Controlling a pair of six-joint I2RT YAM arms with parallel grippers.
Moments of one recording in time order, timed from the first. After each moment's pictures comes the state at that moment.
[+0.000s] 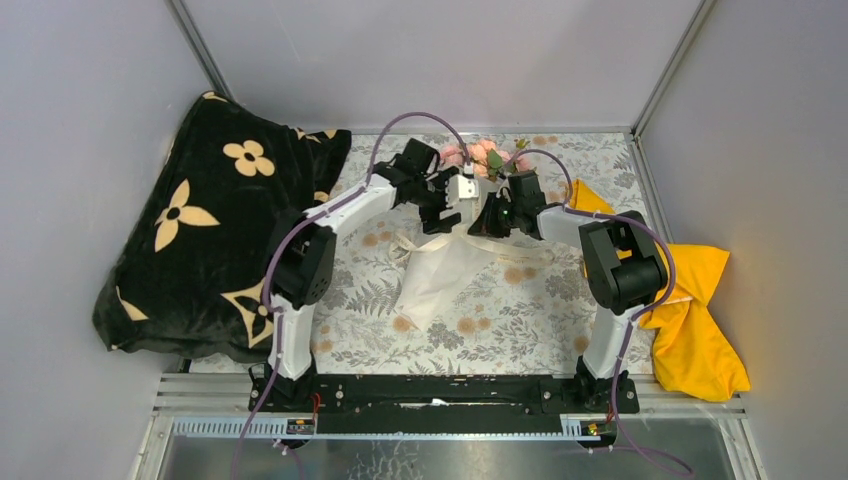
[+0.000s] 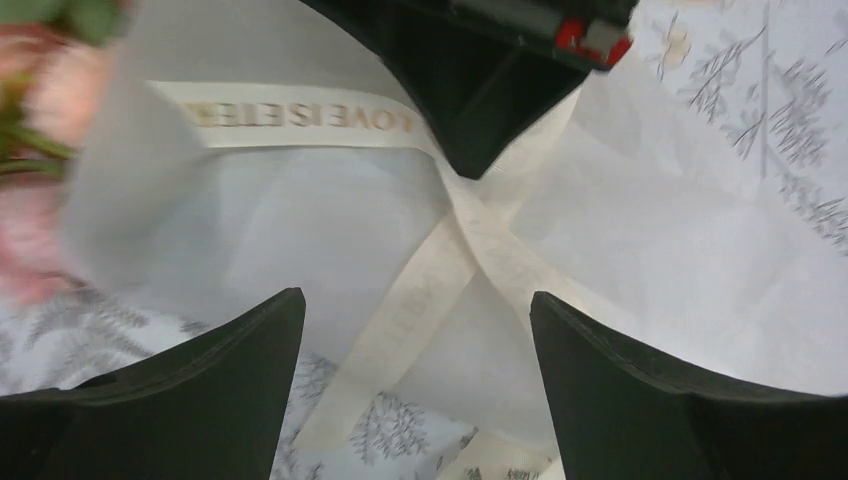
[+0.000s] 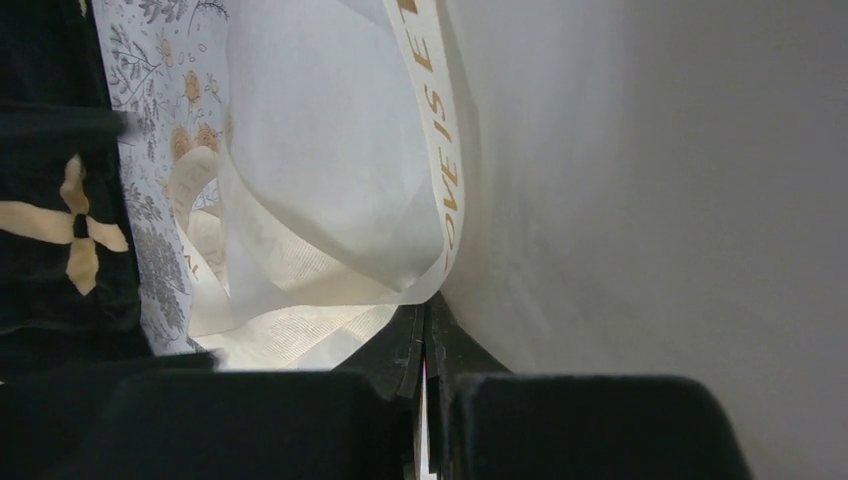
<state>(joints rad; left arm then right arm) -0.51 2.01 1.64 -0.51 0.60 0.84 0.32 1.90 1.06 0.01 -0.44 0.55</state>
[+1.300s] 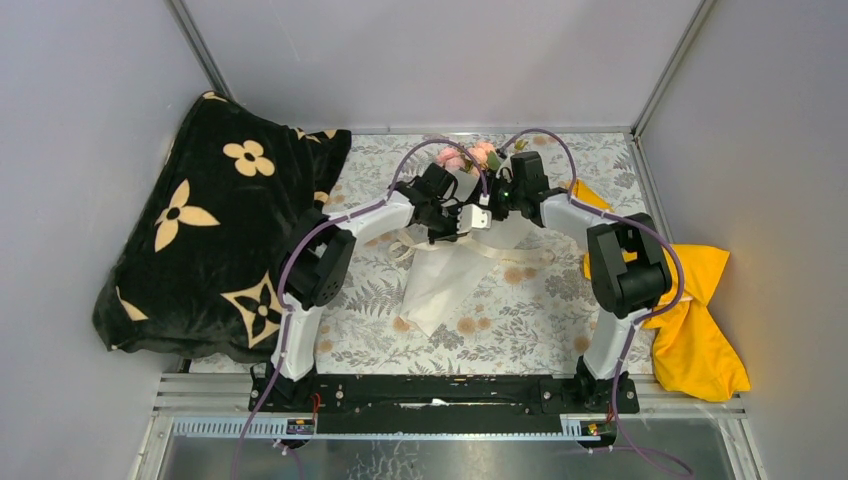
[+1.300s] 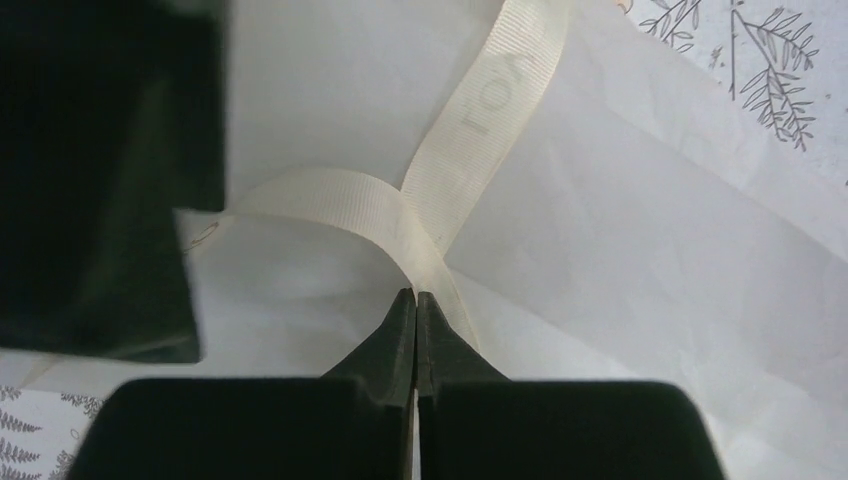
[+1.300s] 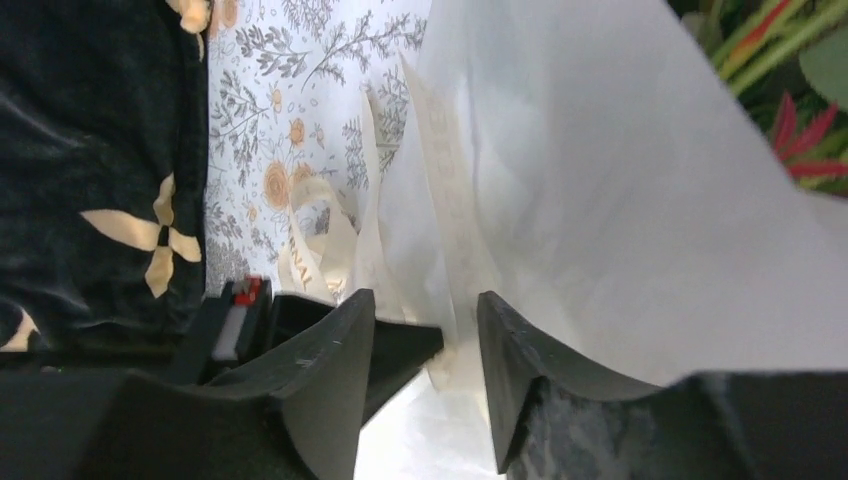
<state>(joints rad) -0.60 2.10 1.57 -0.50 0.52 0.91 0.31 1.84 1.16 -0.03 -0.48 0.56</state>
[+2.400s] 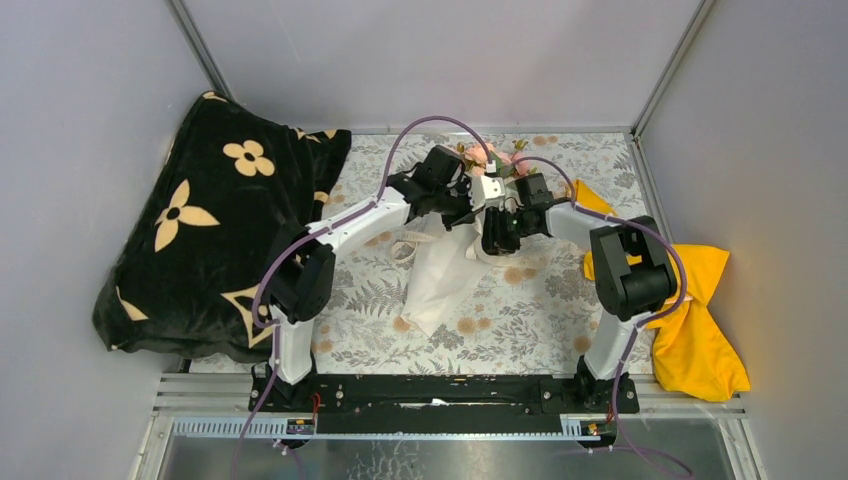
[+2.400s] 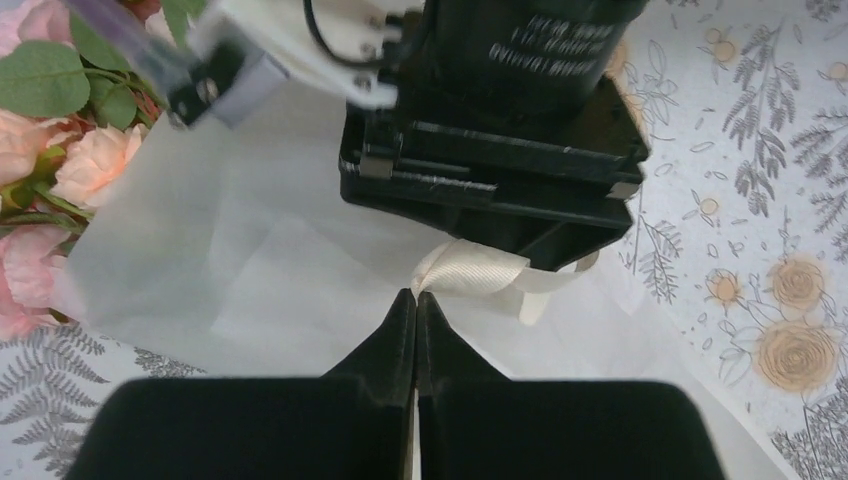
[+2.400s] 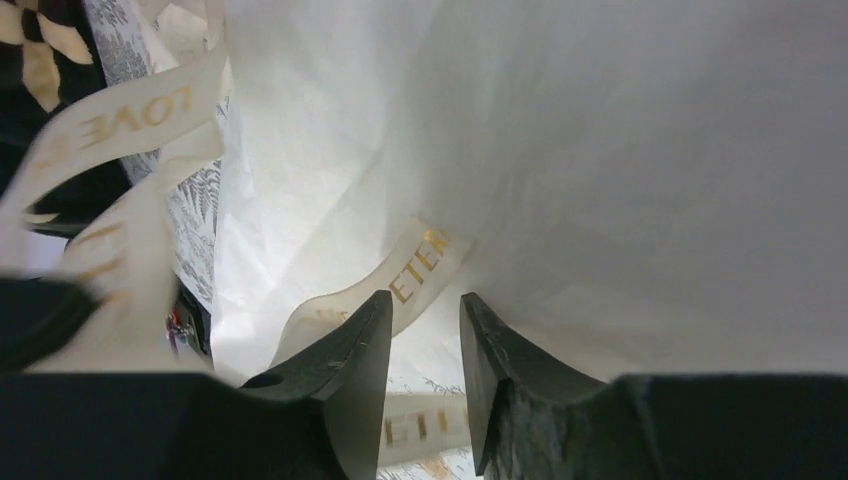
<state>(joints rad) -0.66 1.96 1.62 -0.45 0.49 0.59 0.29 1.86 1.08 -0.32 -0.64 0.31</state>
